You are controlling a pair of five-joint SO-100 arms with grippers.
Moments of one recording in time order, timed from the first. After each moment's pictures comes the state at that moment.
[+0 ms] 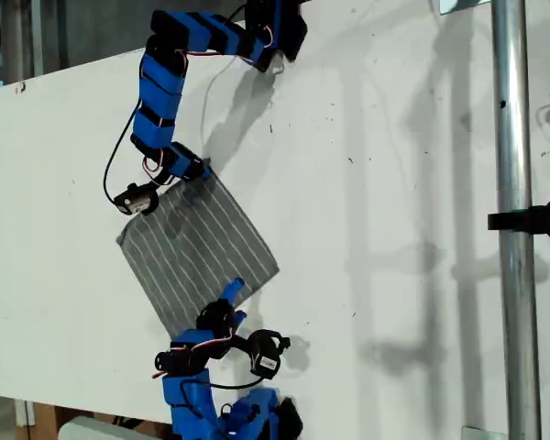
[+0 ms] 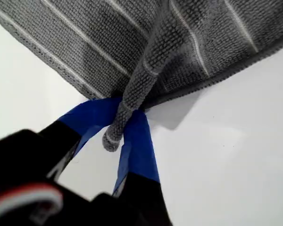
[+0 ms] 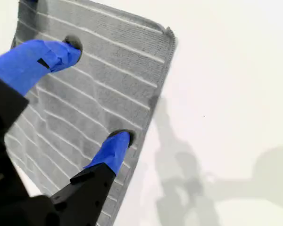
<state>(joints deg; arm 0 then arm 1) -15.3 103.4 101.2 78.3 -76.2 39.3 67.3 88.7 61.5 1.1</state>
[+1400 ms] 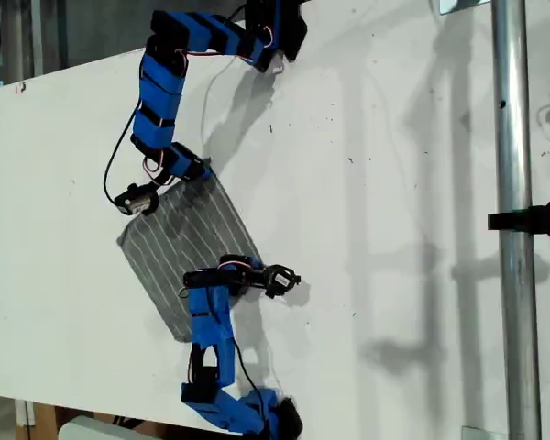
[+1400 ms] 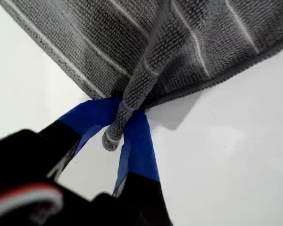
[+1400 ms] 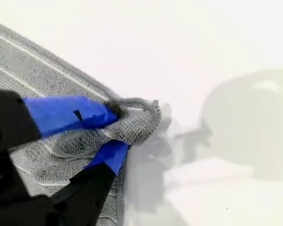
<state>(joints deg) -15.3 48.8 58.3 84.6 -76.7 39.3 67.3 88.7 61.3 1.1</state>
